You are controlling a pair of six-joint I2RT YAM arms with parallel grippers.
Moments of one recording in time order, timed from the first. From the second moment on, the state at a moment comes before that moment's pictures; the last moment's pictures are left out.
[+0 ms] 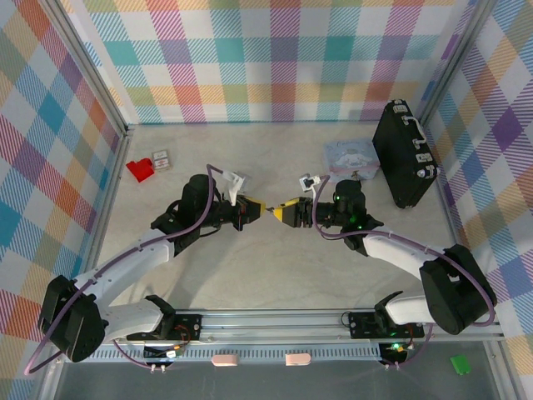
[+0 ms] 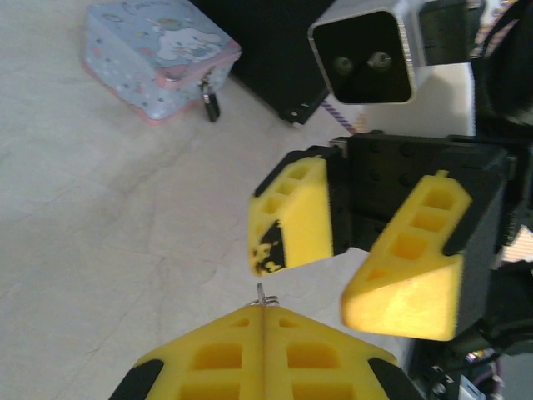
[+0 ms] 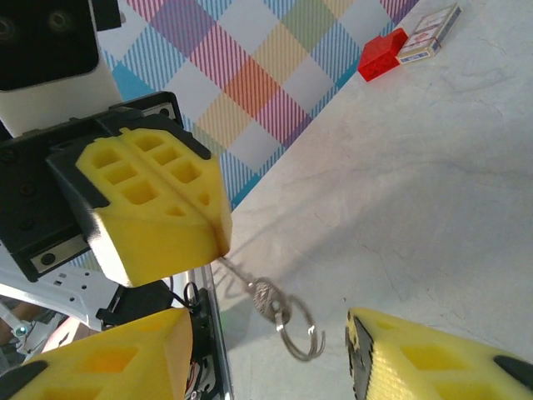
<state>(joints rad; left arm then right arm) -0.59 1.16 0.81 -0.06 0.53 -0.31 0.54 1.33 0.60 0.53 -0.84 0.62</state>
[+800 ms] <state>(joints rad) -0.59 1.16 0.83 -0.06 0.67 -0.31 0.54 1.32 0.60 0.61 -1.00 0.59</state>
